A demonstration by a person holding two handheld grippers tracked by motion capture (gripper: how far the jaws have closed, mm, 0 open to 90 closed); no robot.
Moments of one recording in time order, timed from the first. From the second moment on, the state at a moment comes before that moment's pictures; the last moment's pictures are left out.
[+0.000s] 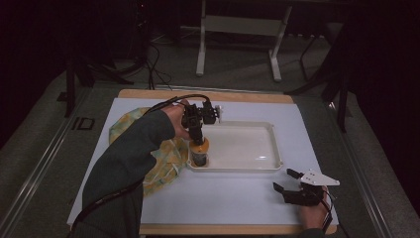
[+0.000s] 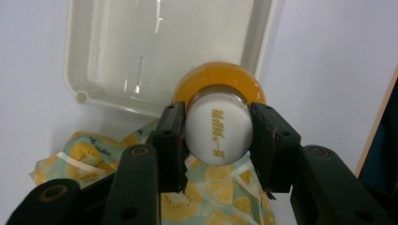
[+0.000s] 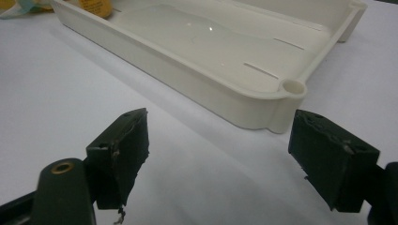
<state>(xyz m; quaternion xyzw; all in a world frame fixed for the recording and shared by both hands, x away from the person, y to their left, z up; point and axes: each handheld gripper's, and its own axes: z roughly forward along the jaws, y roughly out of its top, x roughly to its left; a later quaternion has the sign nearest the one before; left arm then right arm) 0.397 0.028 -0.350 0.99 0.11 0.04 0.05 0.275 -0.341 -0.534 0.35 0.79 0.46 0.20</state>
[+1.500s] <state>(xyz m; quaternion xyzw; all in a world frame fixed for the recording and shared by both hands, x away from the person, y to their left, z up) 0.393 0.022 -0.332 0.99 0.09 0.05 0.10 0.274 -0.340 -0.534 0.35 0.79 0.46 0.20</state>
